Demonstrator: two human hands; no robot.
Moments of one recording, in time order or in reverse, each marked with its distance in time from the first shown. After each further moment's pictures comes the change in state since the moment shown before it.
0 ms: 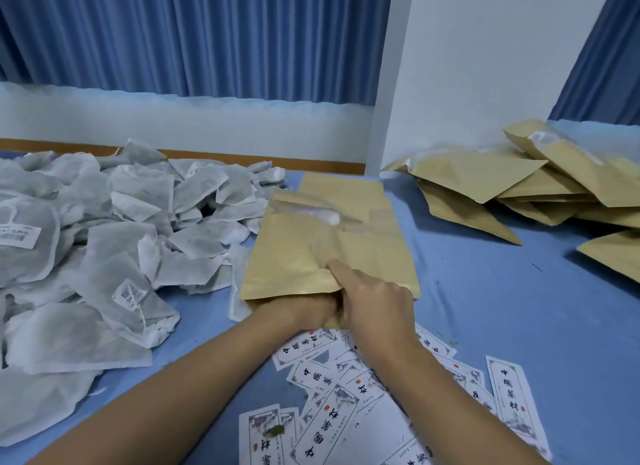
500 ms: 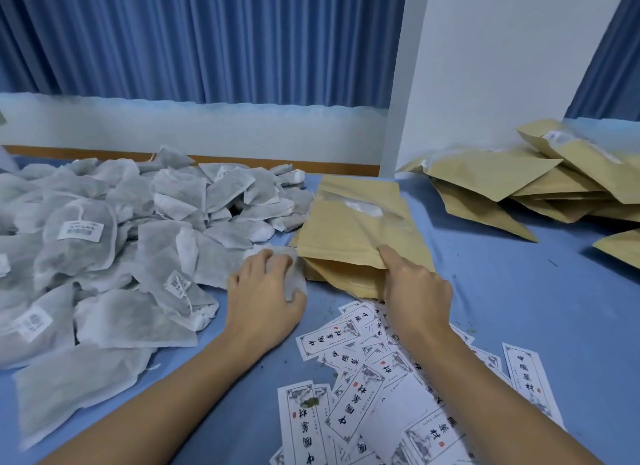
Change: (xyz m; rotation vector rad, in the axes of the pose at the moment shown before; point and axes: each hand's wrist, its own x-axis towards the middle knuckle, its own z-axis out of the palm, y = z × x) left_hand -0.080 -0.055 -0.005 -0.140 0.489 -0.361; right_hand 0.003 0.012 -0.006 -0.184 -0.086 0.252
